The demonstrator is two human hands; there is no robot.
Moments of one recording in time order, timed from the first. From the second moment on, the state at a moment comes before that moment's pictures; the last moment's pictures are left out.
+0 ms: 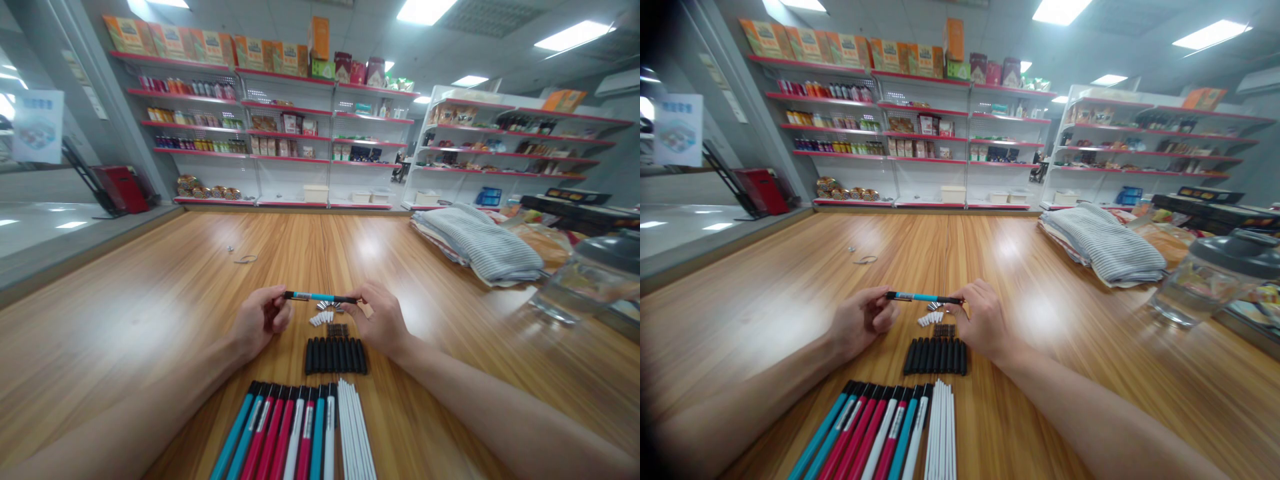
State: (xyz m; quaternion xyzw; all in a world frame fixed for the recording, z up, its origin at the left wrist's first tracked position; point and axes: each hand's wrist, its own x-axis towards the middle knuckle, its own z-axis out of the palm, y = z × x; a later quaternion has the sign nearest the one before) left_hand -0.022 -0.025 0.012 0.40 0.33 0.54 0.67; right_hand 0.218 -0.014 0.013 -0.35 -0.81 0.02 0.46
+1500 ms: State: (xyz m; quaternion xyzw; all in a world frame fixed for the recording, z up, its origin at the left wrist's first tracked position) left_hand -0.027 -0.034 0.013 0.41 0.15 0.43 0.79; right_hand 0.217 -0.014 0.011 -0.32 -0.84 0.04 0.45
